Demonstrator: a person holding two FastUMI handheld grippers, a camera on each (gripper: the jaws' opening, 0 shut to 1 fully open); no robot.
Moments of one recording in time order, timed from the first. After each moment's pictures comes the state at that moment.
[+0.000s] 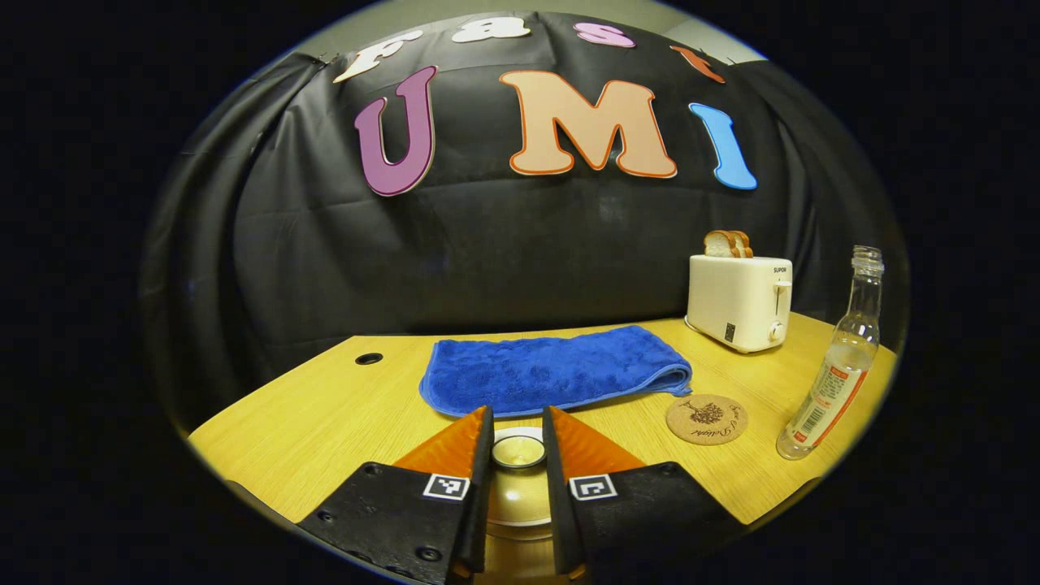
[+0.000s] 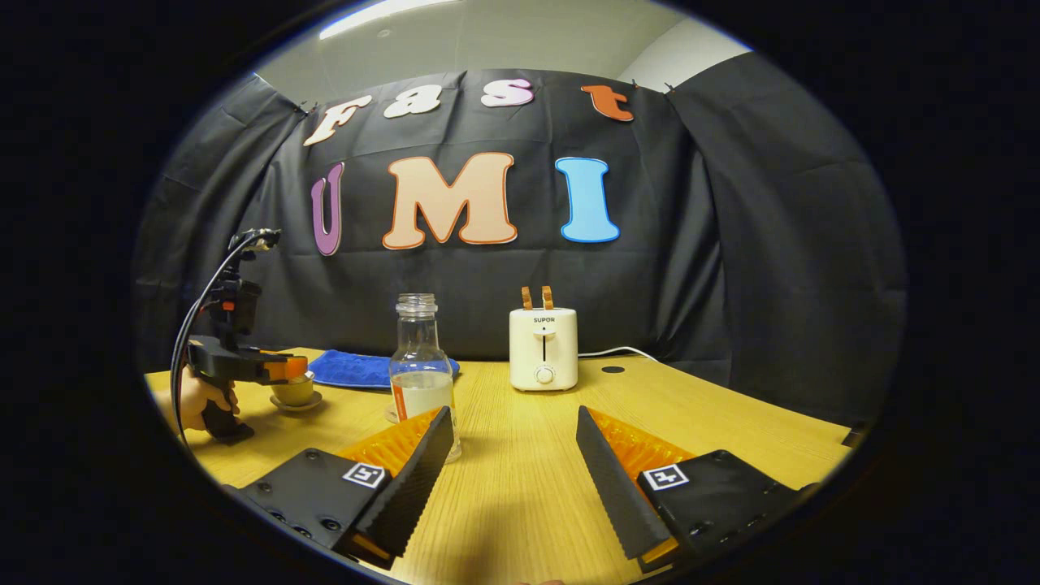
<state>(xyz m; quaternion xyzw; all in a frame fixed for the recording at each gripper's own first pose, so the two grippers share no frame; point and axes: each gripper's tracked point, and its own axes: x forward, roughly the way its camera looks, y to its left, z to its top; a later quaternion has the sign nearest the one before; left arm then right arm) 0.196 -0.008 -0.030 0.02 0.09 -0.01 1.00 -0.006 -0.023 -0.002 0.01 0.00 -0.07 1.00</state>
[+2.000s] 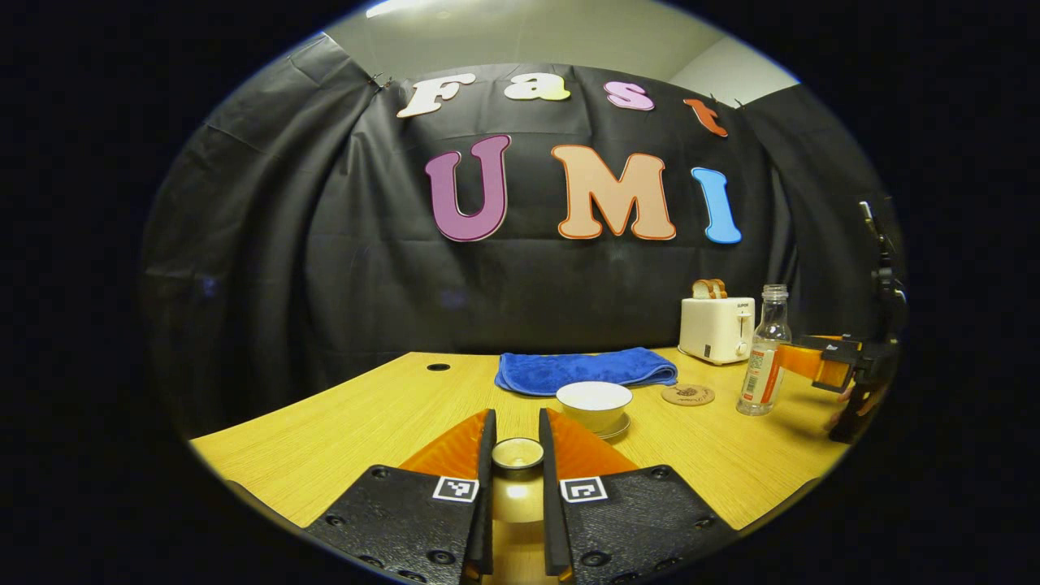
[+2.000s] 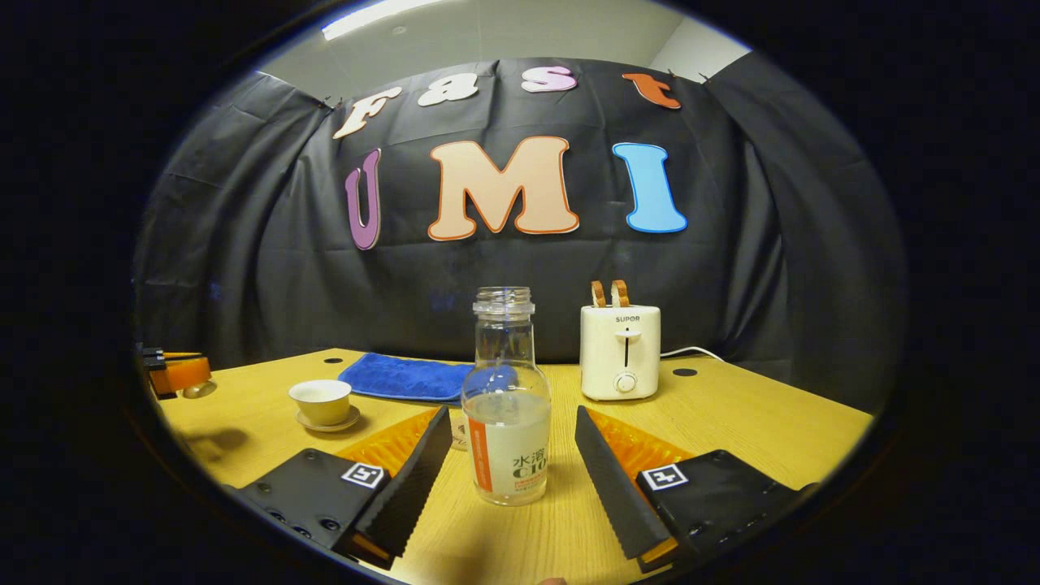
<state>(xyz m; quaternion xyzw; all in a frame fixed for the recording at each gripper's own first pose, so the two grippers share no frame) 0.036 0.072 -0.005 0.00 0.00 0.01 1.00 0.041 0.010 -0.027 0.00 0.01 0.01 1.00</state>
